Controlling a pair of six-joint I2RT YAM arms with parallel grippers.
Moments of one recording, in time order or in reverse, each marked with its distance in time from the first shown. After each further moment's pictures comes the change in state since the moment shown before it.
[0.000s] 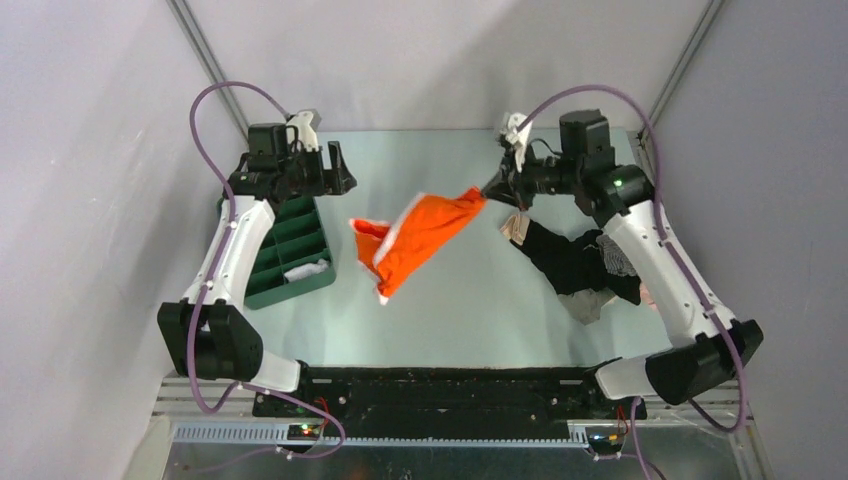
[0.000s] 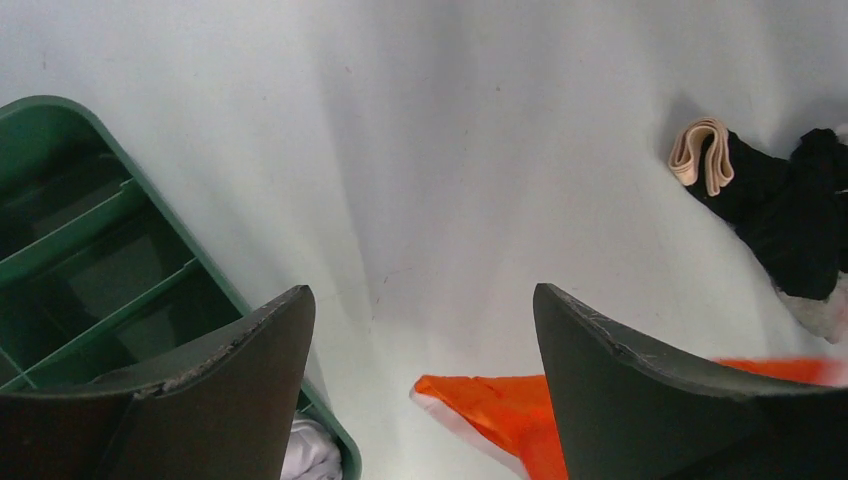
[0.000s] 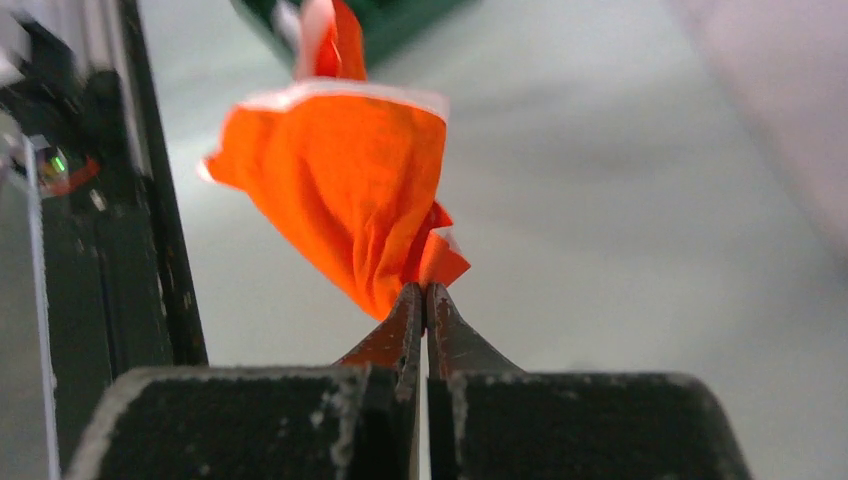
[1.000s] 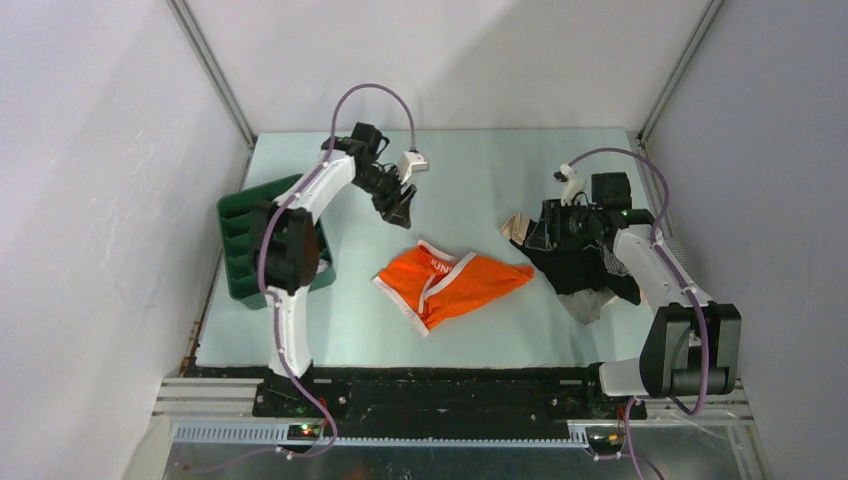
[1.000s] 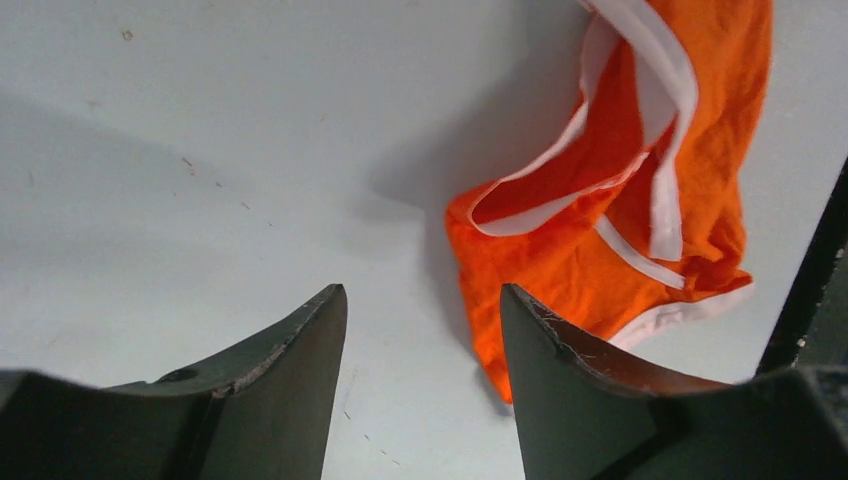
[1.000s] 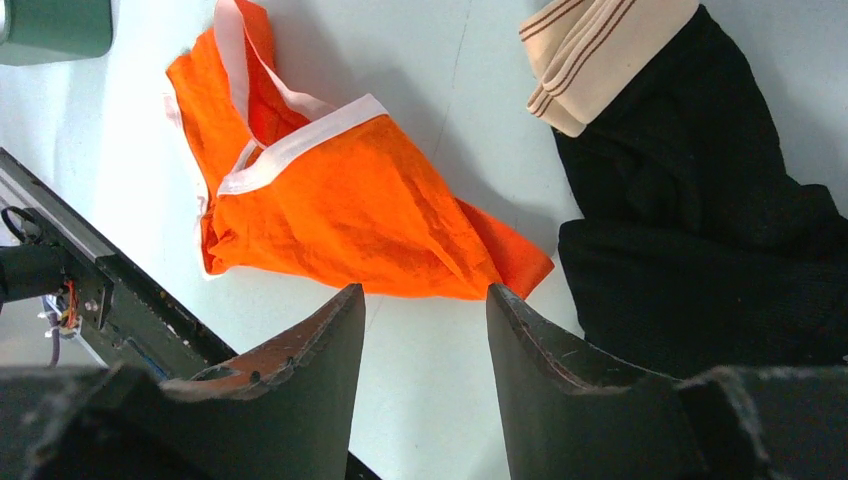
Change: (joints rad) left arm -0.245 0.619 0.402 -0.387 0.340 0.798; right arm -0.393 -0.021 -0.628 0.161 0.147 0.393
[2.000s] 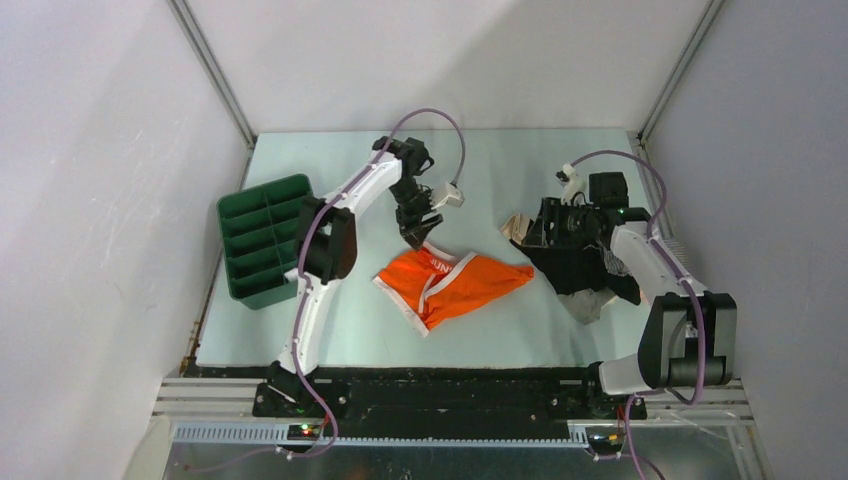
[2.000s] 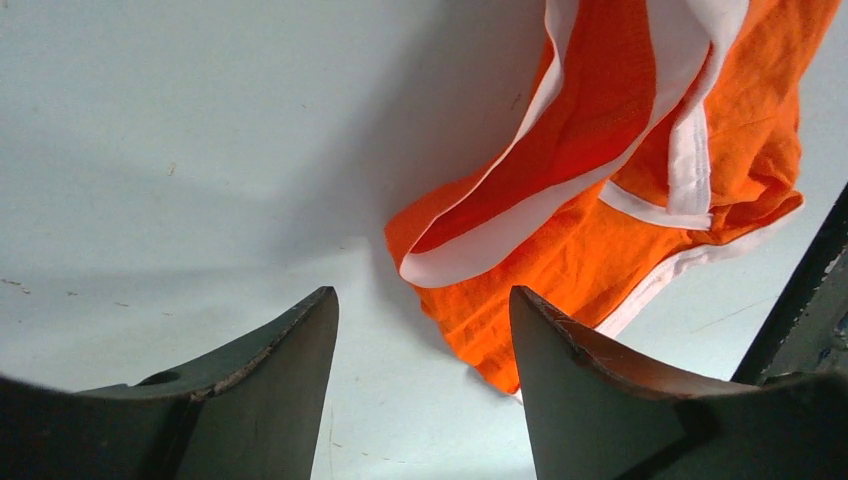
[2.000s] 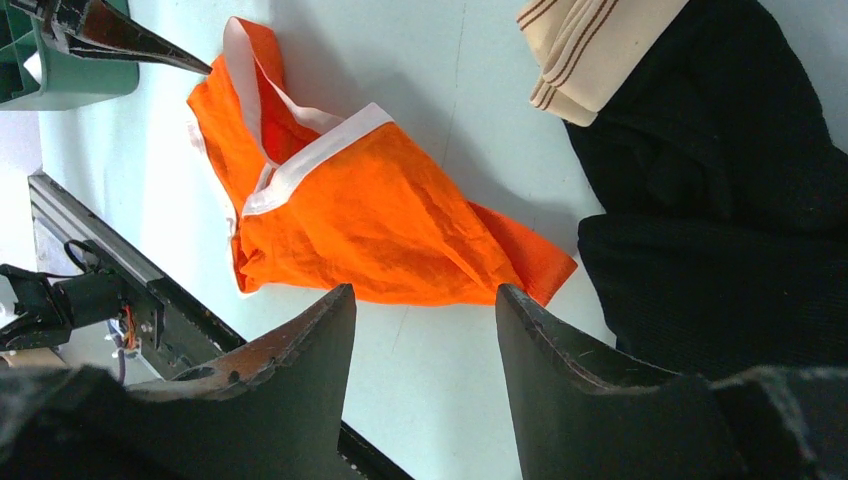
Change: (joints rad) left arm -0.172 0.333 0.395 -0.396 -0.198 0.216; right arm -0.002 0.039 -0.003 0.023 -0.003 0.123
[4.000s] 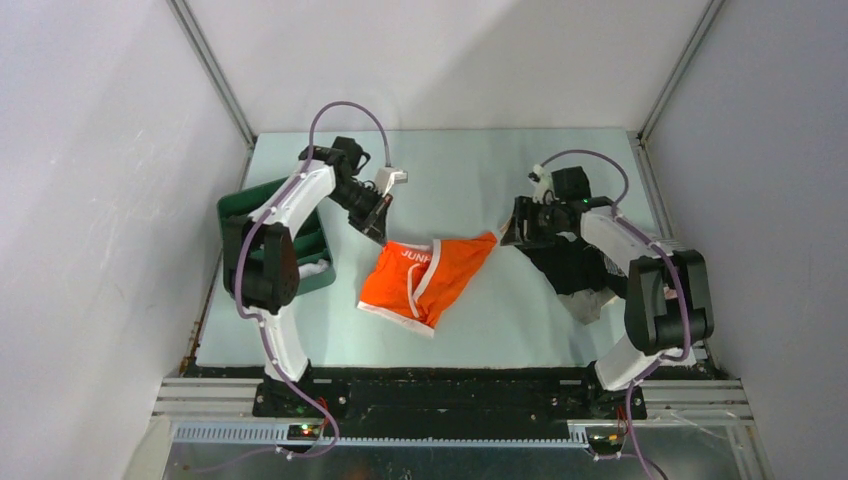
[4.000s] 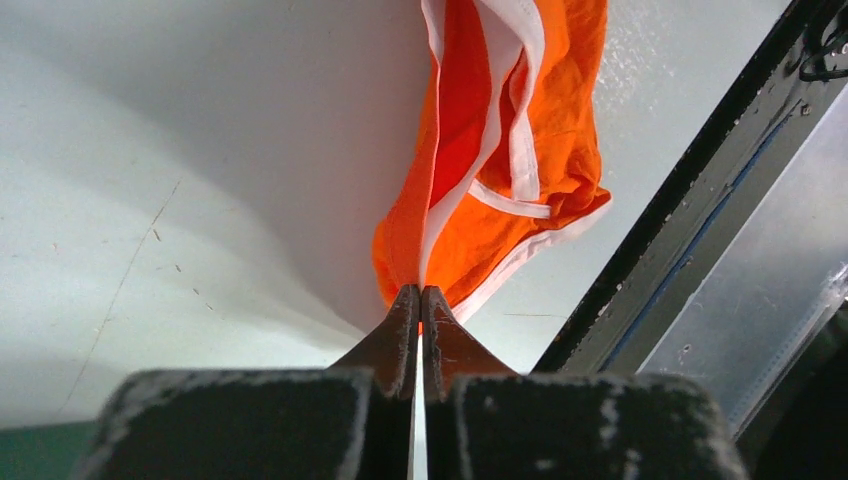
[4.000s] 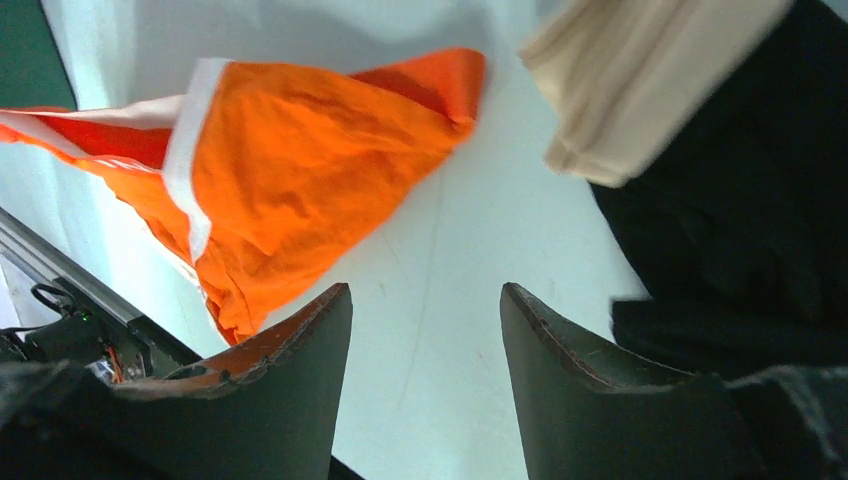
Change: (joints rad) left arm 0.211 -0.487 -0.549 0.212 0.142 -0.407; right arm 0.125 0.187 0.050 0.075 0.132 0.131
